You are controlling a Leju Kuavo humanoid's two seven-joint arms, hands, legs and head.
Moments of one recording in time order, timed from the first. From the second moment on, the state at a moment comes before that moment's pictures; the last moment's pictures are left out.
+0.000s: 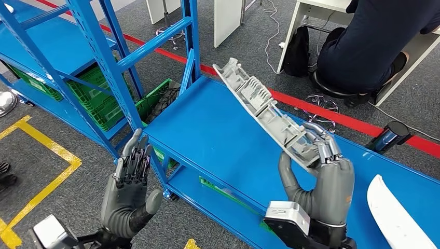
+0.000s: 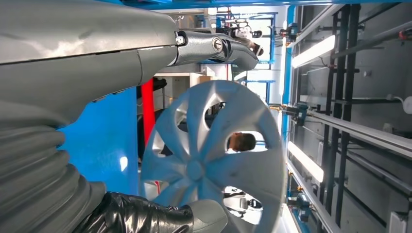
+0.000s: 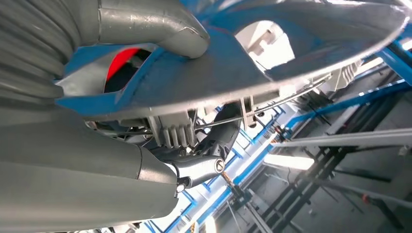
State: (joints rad) left arm 0.03 0.11 -0.65 -1.90 0.02 0.16 -0.55; right arm -0.17 -0.26 0.71 -2.22 1.08 -0.68 0.28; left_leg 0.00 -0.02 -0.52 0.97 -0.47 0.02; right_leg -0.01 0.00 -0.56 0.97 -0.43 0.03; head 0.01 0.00
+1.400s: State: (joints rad) left arm 0.06 0.12 -0.64 -1.93 0.04 0.17 -0.58; right arm -0.14 -0.28 0.87 -2.41 1.49 -0.68 0.43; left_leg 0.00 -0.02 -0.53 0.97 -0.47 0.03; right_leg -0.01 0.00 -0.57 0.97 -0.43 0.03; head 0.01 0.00
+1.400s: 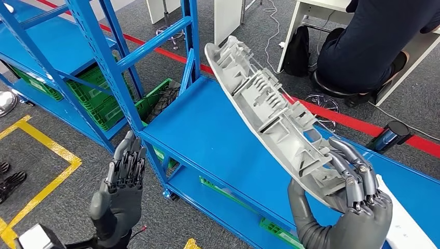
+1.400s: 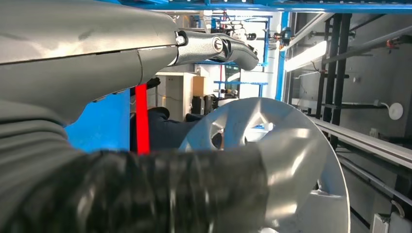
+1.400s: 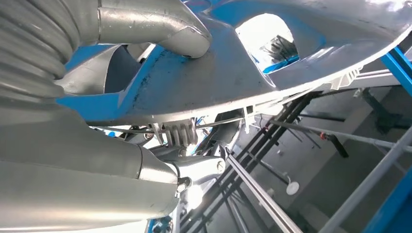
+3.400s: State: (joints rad) left arm 0.06 0.14 -0.65 -1.97 -0.01 0.13 -0.62; right arm -0.11 -0.25 0.86 -2.38 1.35 -0.68 0.33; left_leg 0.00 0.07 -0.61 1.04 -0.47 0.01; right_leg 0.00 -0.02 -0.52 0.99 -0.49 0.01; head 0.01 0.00
